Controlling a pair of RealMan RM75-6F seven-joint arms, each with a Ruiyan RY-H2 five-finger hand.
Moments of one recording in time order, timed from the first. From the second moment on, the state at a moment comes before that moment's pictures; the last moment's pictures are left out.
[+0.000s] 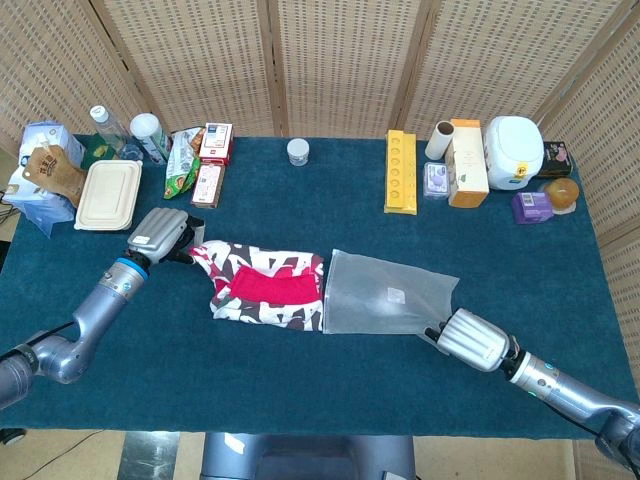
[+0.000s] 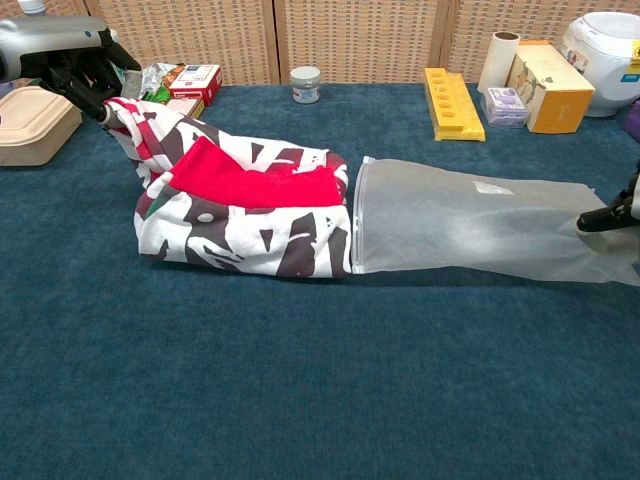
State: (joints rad) left arm -0.80 -1.32 -0.17 -1.29 1.26 0.78 -0.23; right arm 0.57 -1.42 -0.22 -0.87 -2.01 1.50 -0.06
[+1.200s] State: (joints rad) left arm -0.51 -1.12 -0.12 -1.62 1.31 1.19 -0.13; right arm 0.47 -1.23 -0.14 -1.13 -1.82 1.54 0.13
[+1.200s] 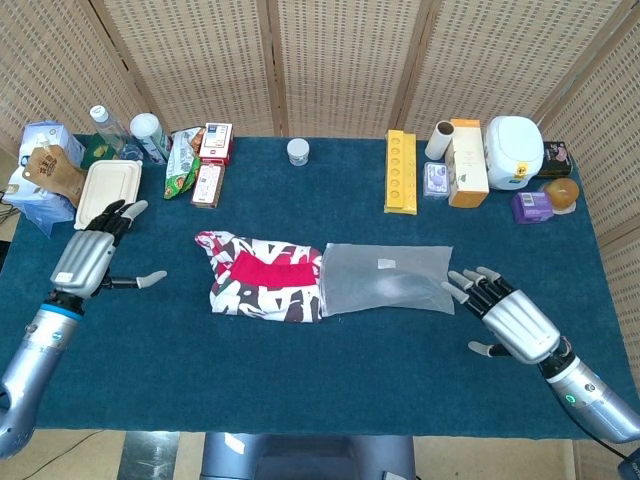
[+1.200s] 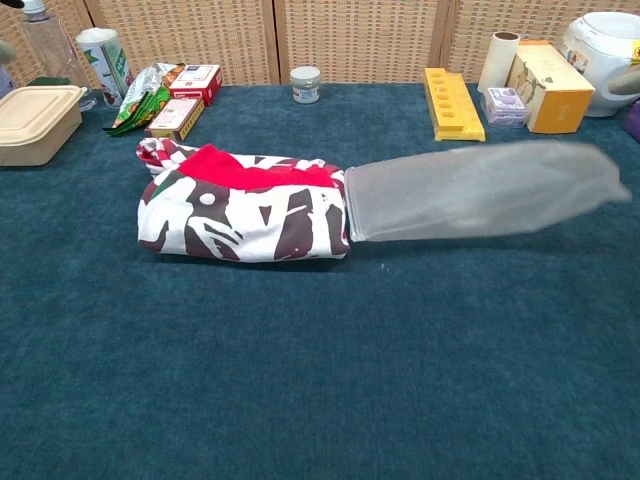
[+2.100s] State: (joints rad) left arm -0.16 -1.07 0.03 -1.80 1.40 1.53 0.07; right arm 0.24 -1.14 0.00 -1.41 -1.41 1.49 0.06
